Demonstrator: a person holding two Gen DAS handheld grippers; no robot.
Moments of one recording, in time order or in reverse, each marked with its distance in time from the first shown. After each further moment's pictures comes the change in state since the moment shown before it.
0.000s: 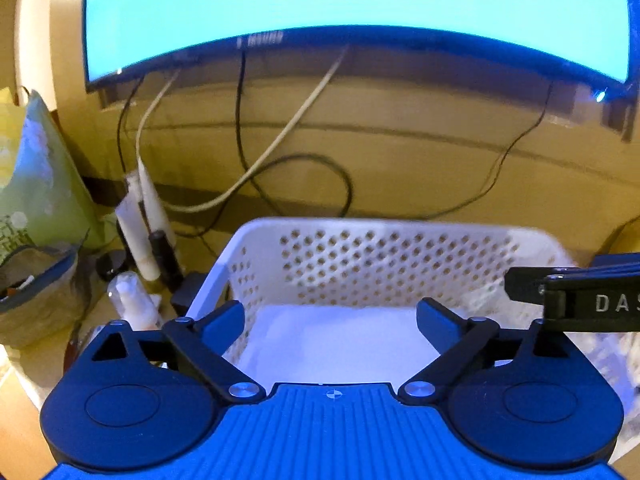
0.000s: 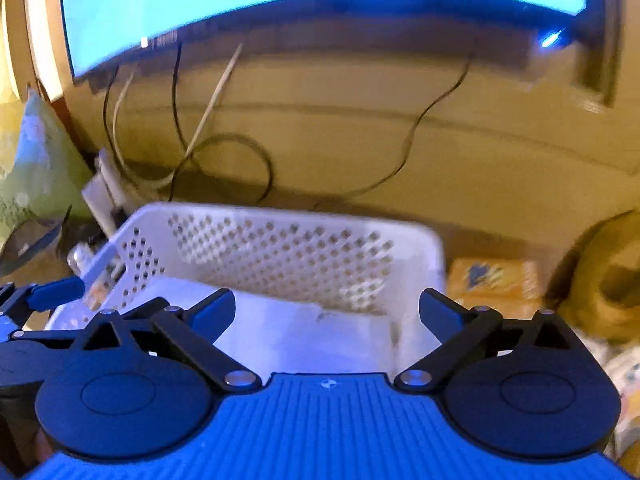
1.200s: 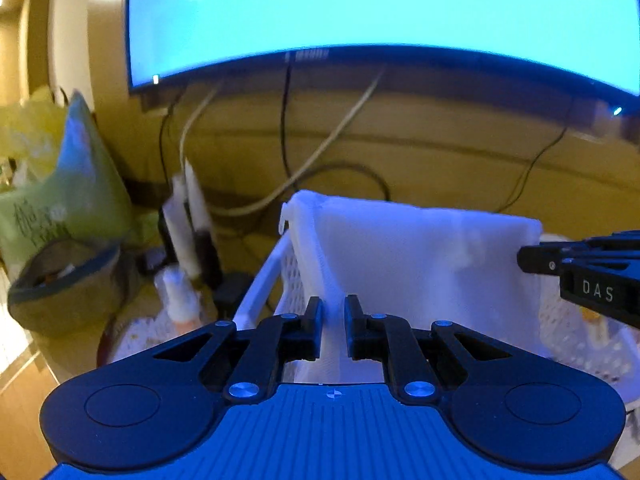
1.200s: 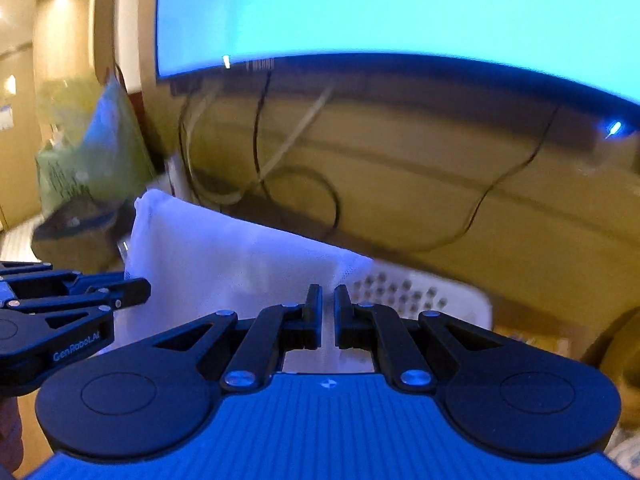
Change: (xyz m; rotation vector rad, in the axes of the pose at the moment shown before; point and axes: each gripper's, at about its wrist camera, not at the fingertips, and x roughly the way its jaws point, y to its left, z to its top) left arm -0.008 0.025 -0.016 -0.033 -0.009 0.096; right arm 0.001 0.025 0.002 -0.205 -0.090 0.155
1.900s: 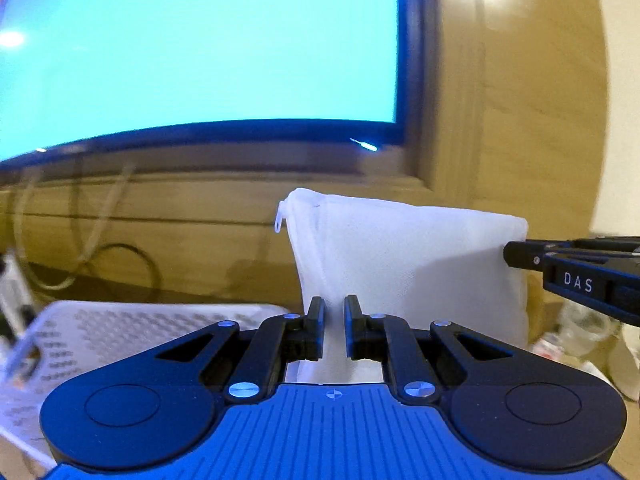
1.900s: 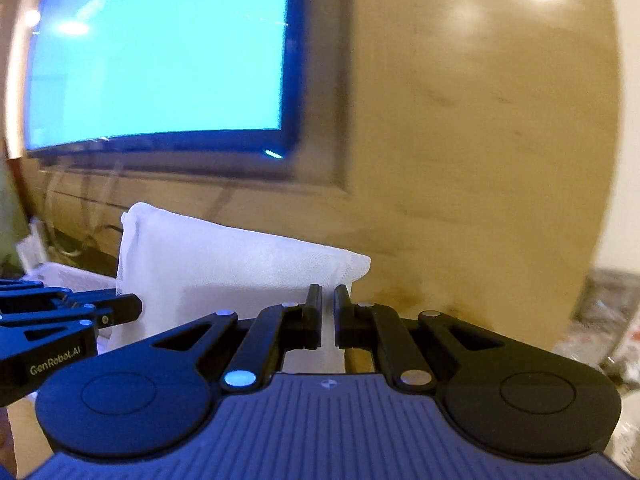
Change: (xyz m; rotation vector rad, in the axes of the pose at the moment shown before) left arm -0.064 -0.198 0.010 0.099 -0.206 -0.325; right arm -0.146 -0.171 -0.046 0.119 -0.215 -0.329
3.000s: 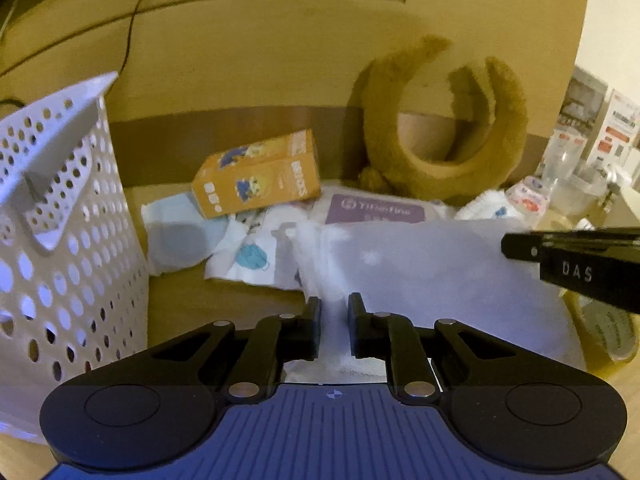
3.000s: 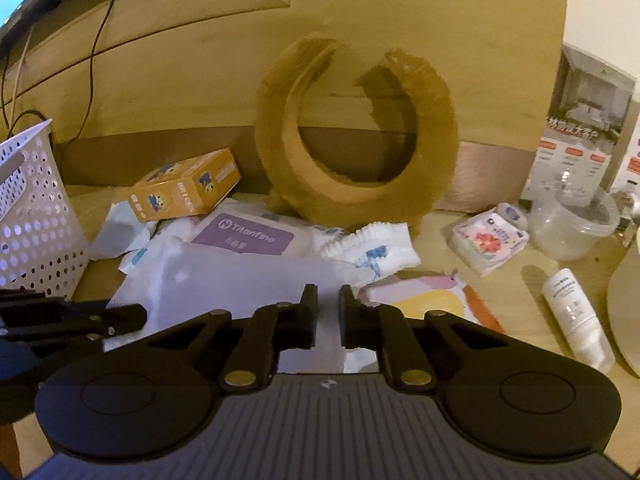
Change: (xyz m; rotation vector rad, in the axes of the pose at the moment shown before) left arm 0.104 -0.073 -0.123 0.061 0.381 -0.171; right arm 0.055 -0.072 -0.139 0.140 0.365 -0.133
